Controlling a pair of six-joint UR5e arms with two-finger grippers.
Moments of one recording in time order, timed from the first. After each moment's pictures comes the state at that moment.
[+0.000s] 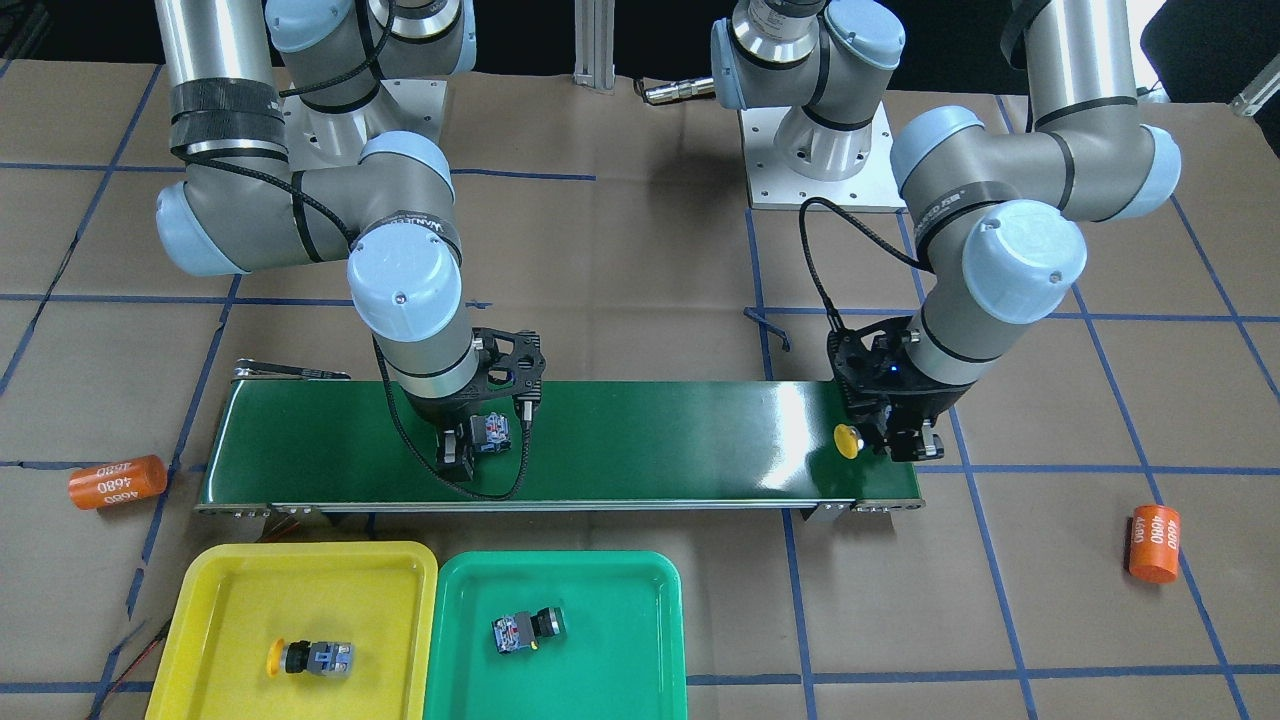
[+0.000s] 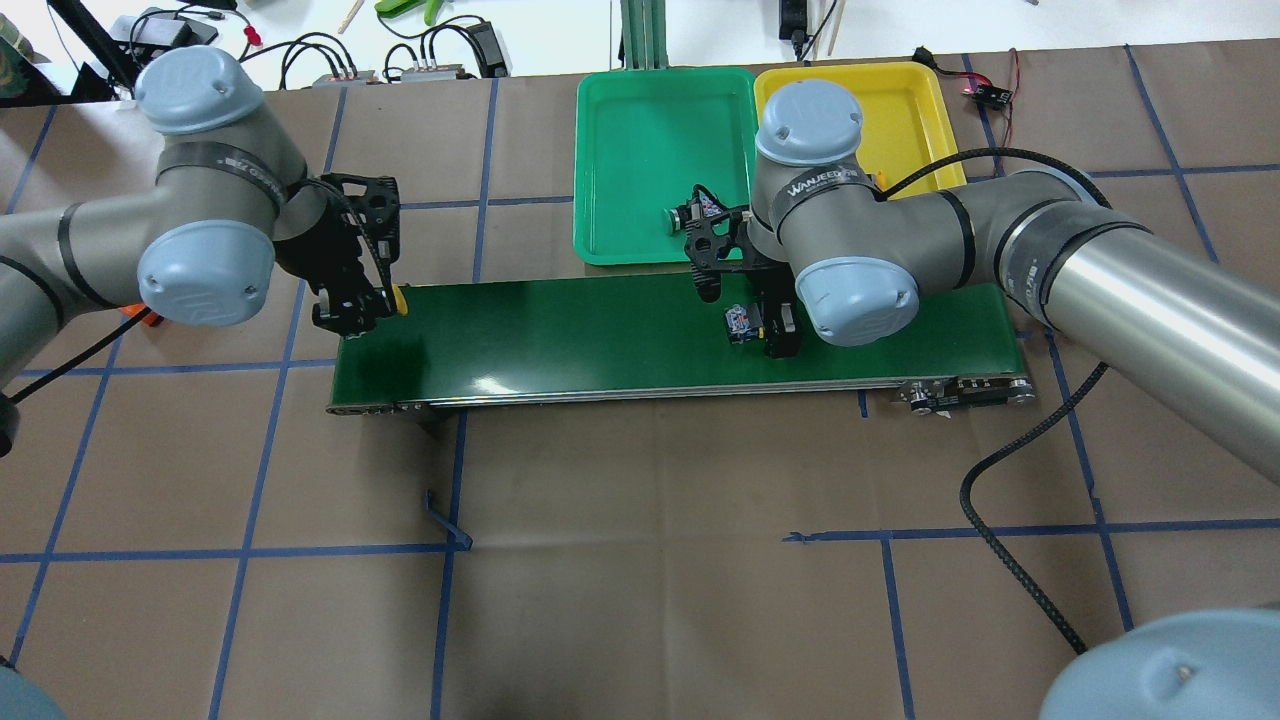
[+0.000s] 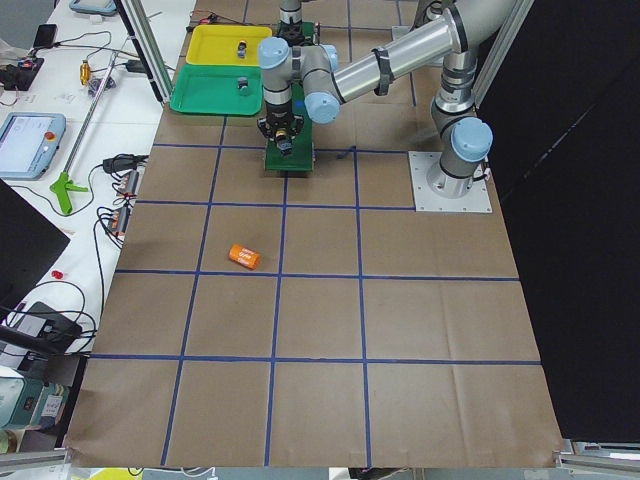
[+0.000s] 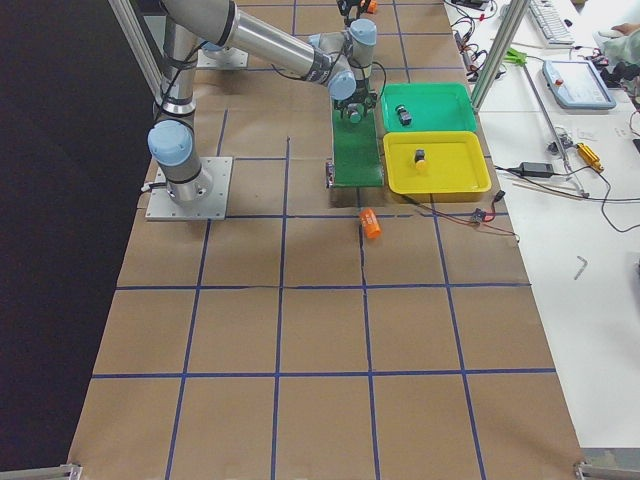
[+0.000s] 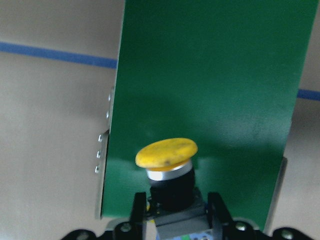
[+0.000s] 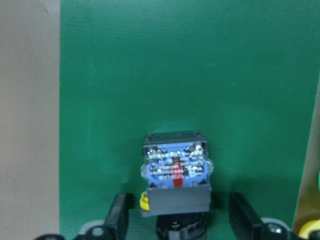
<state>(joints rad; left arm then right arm) -1.48 -1.82 -1.83 -1.08 1.61 1.60 1.76 -1.19 1.78 -2.15 -1.60 -1.49</state>
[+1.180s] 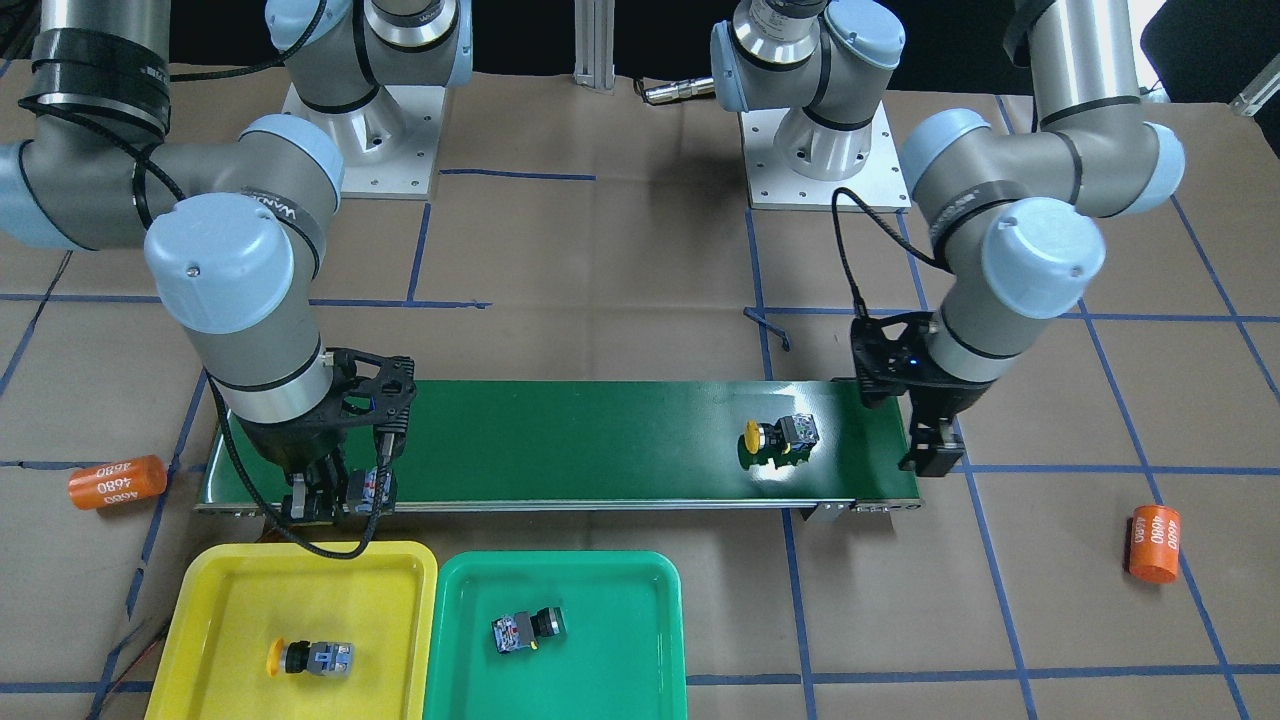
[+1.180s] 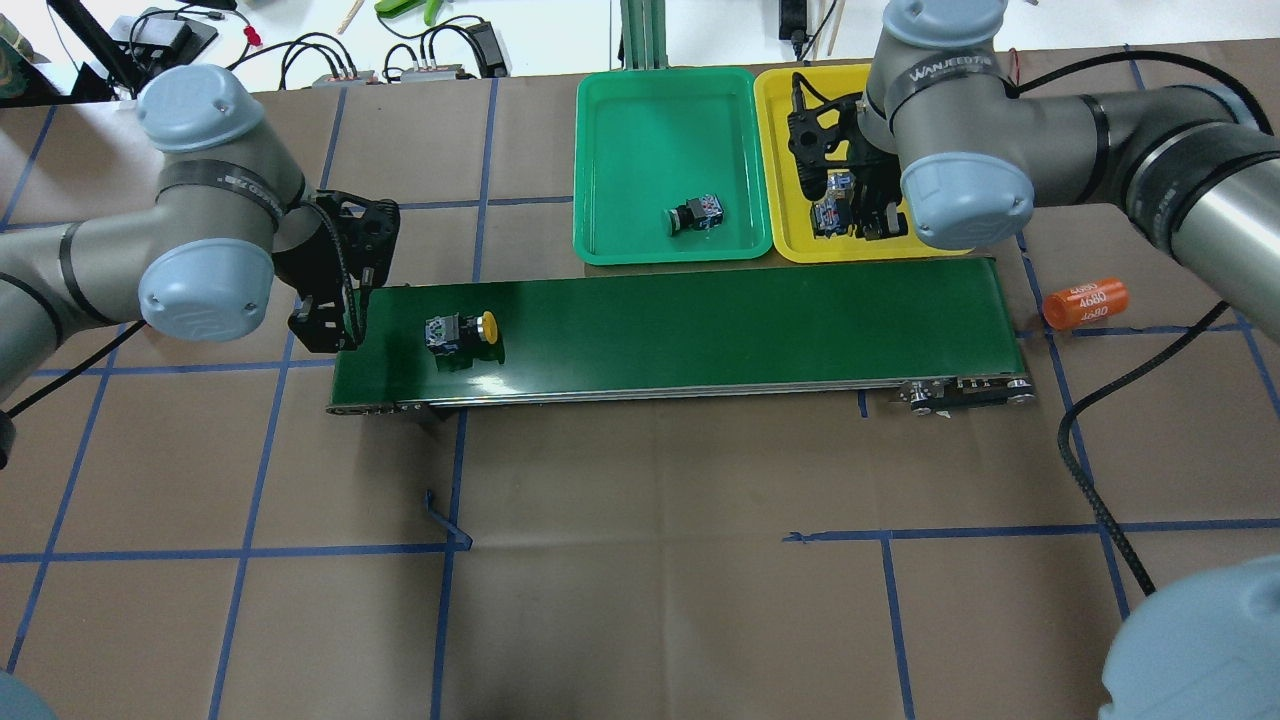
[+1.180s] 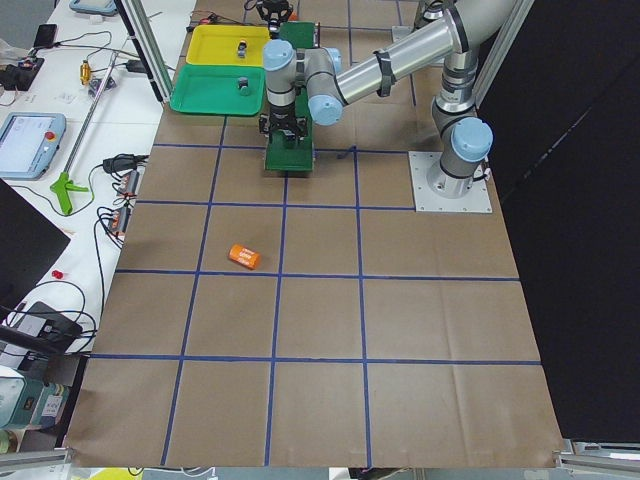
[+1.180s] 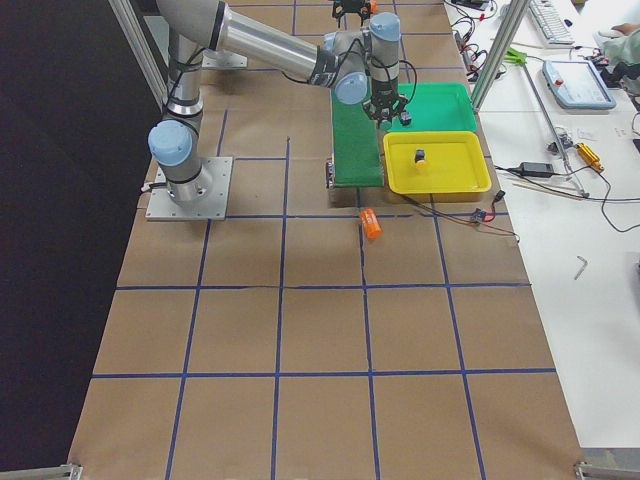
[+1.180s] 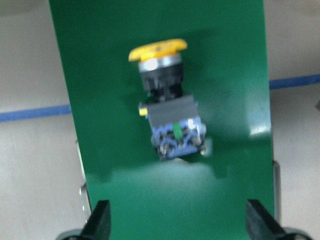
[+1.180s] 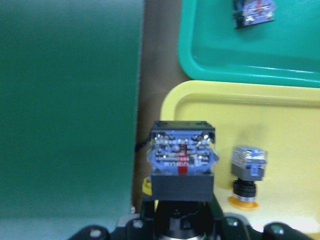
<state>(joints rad) -1.36 -1.80 -1.85 -1.04 1.61 1.75 1.61 -1.19 1.59 -2.15 -1.62 -1.62</state>
